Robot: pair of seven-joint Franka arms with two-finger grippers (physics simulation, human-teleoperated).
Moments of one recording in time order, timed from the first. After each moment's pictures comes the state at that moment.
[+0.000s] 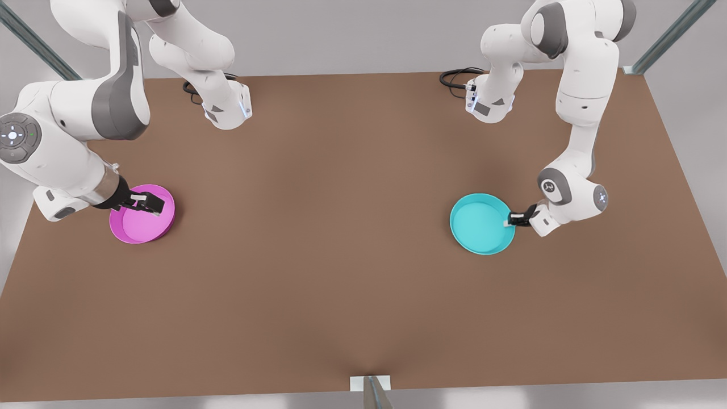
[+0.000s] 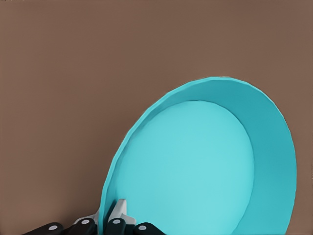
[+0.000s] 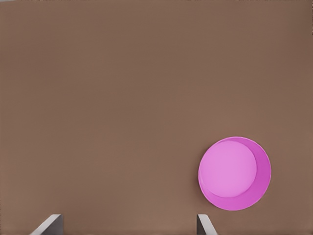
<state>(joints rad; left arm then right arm) -0.10 0.42 0.17 -2.21 -0.65 2.37 0.68 -0.08 0.17 0.16 -1.40 -0.08 1.50 0.22</state>
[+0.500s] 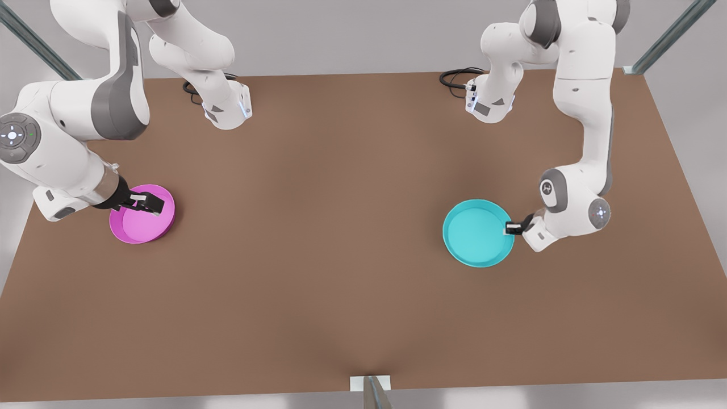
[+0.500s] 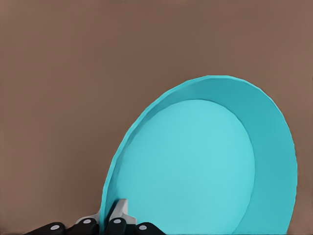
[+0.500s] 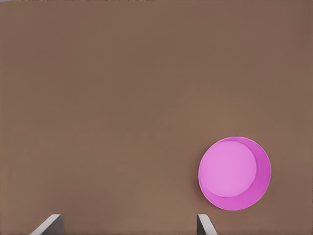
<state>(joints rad) -0.19 0.40 0.18 -1.92 -0.36 2.08 0.24 -0.08 0.17 0.16 -1.40 -0.08 1.50 0.22</state>
